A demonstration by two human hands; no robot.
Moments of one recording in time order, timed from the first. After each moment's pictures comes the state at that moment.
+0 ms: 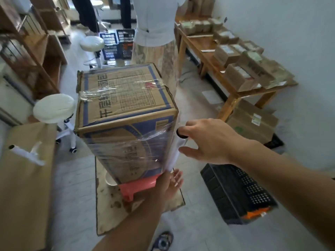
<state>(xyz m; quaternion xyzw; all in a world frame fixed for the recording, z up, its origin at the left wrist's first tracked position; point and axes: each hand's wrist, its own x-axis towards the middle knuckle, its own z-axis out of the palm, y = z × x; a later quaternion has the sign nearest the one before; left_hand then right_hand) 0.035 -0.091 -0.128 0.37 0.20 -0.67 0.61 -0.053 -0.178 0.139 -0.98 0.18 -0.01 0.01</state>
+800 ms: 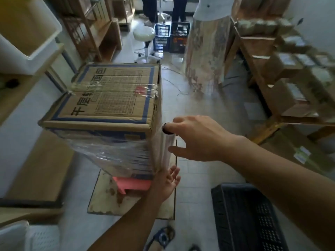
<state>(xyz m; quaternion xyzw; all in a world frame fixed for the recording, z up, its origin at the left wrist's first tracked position) 0.012 -0.175 -0.140 0.37 0.28 -0.51 0.73 -0.029 -0.298 0.120 -1.00 -0.04 -0.02 0.09</state>
